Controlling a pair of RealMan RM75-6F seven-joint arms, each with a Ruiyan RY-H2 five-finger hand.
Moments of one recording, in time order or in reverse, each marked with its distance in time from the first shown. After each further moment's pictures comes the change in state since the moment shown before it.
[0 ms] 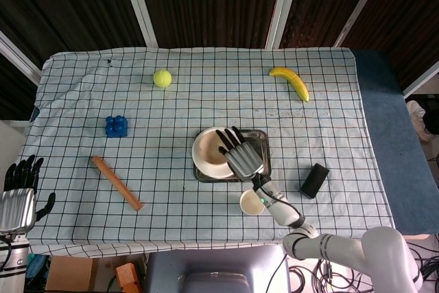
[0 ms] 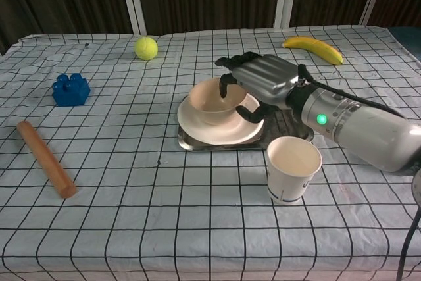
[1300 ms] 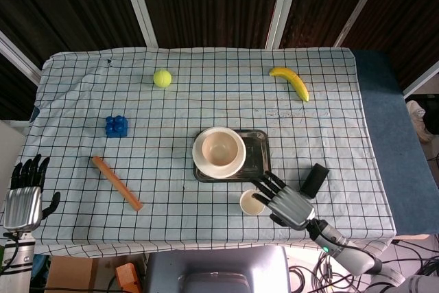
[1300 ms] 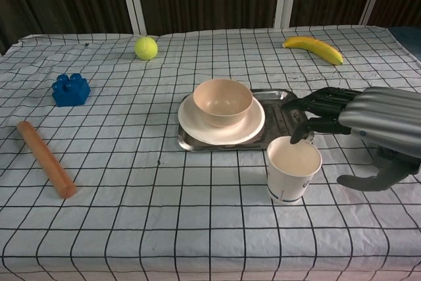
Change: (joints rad) left arm -0.008 -0.018 -0.008 -0.010 -0.008 -0.021 0.051; right arm -0.262 0.480 -0.322 -0.451 -0.393 0.139 0.200
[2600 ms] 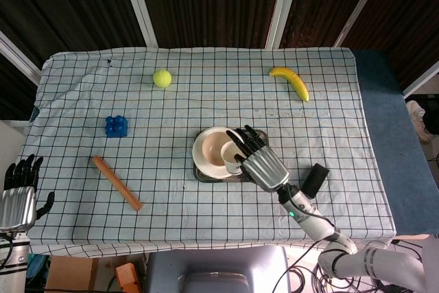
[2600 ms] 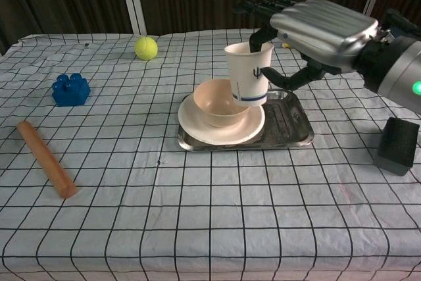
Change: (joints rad) left arm 0.006 0.016 -0.009 0.009 -0.018 -0.015 -0.020; right arm 0.112 -0.232 0.338 0.122 0.146 0.003 -0.162
